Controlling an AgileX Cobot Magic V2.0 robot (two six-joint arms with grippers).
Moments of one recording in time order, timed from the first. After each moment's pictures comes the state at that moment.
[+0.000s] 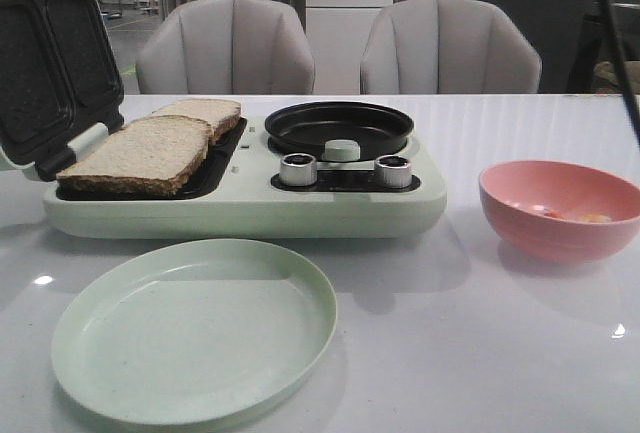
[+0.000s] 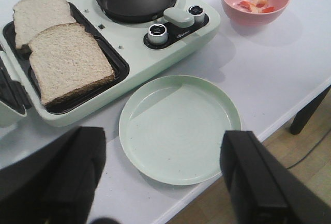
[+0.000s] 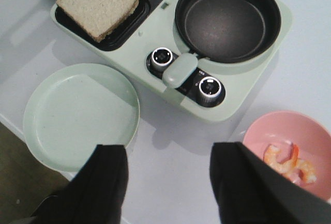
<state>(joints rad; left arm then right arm) -0.49 0.60 -0.70 -0.23 0.74 0.28 0.54 1.16 -1.24 0.09 0.91 -0.04</state>
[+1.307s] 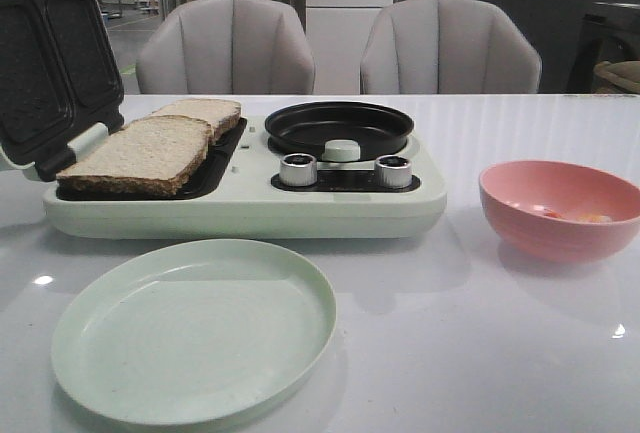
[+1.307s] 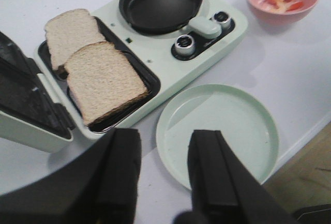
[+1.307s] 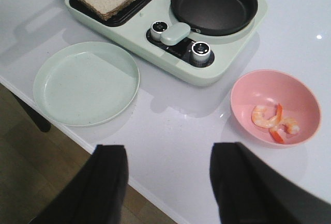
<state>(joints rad) -0.49 0.82 -0.94 -0.07 0.82 0.28 0.54 0.61 -0.81 0.08 0.85 -0.04</state>
